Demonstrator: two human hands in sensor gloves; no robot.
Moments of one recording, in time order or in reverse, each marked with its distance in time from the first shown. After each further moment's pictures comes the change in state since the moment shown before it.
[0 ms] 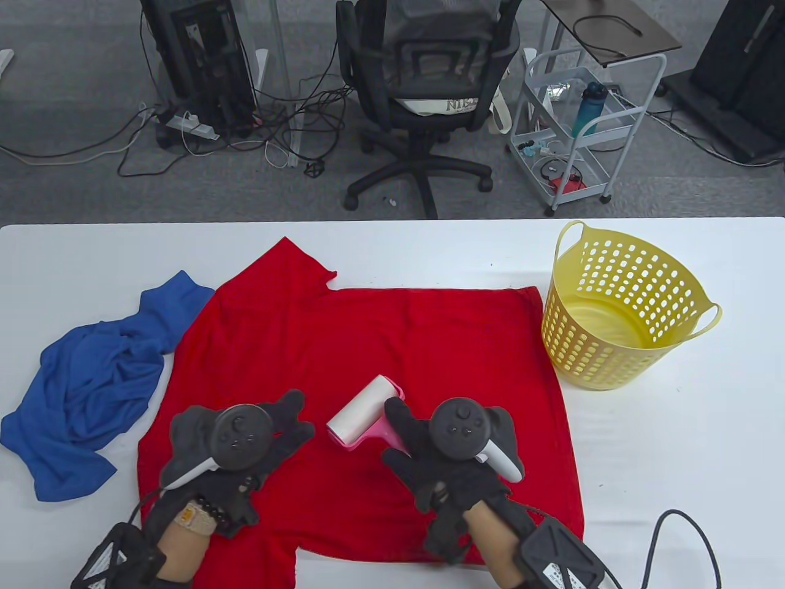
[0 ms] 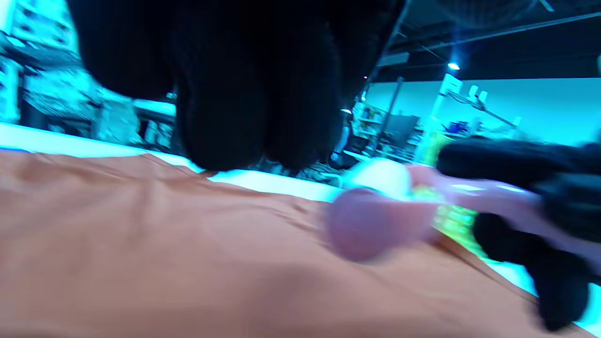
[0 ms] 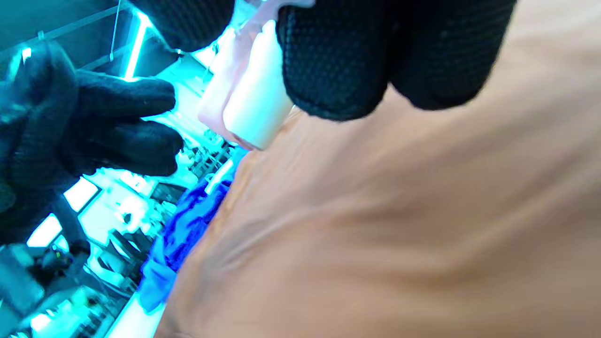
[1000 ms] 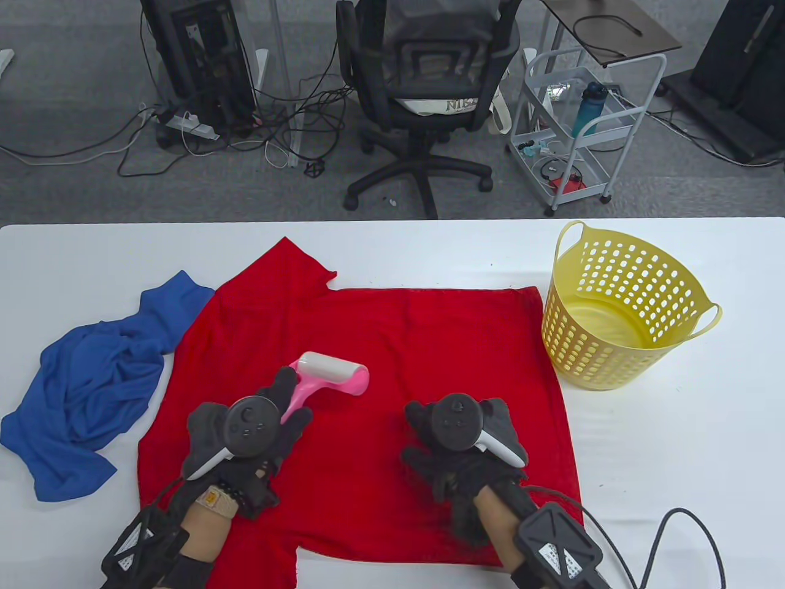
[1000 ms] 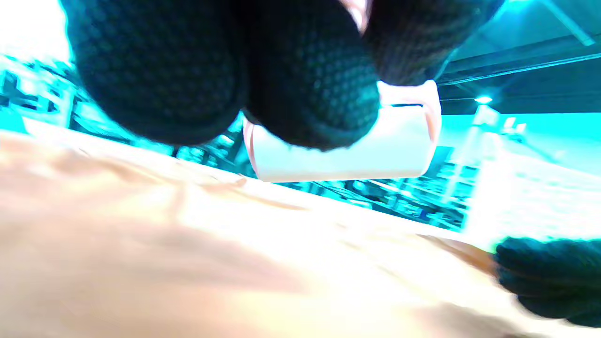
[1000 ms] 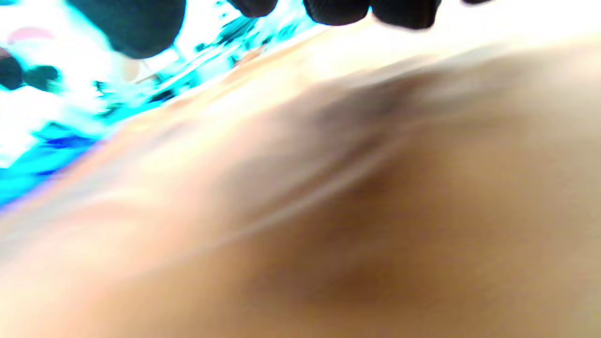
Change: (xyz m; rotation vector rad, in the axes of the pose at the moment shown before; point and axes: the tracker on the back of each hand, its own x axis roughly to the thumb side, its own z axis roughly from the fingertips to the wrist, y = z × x) left_hand -0.061 -0.015 -0.008 0.153 0.175 -0.029; right_hand -0.066 -0.026 -0.014 -0.060 0.229 0.570
